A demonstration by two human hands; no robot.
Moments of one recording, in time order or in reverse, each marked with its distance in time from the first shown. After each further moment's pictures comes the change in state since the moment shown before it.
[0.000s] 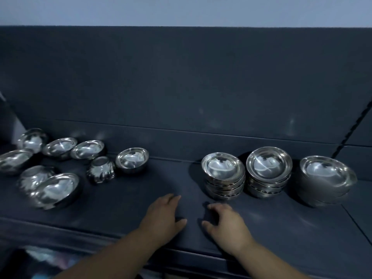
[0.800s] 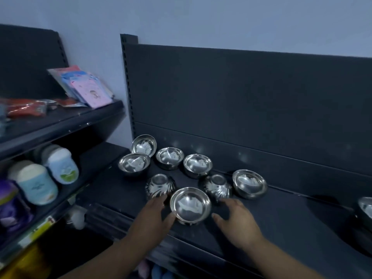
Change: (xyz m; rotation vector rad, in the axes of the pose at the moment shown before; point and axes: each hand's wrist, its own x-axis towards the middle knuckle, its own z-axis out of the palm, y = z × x) left_hand -0.094 -0.335 -0.143 -0.328 0.262 -0.290; right_hand 0.073 -0.289 0.176 -0.069 0.019 -0.173
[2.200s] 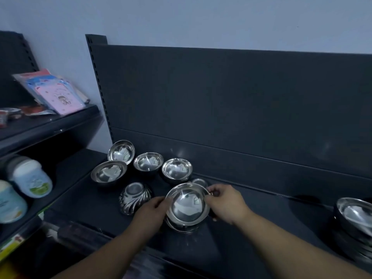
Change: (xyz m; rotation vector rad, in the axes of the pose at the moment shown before) left_hand 0.046 0.061 0.030 -0.453 -0.015 -0.246; right_hand 0.046 -0.001 -0.060 0.462 -0.064 0.214
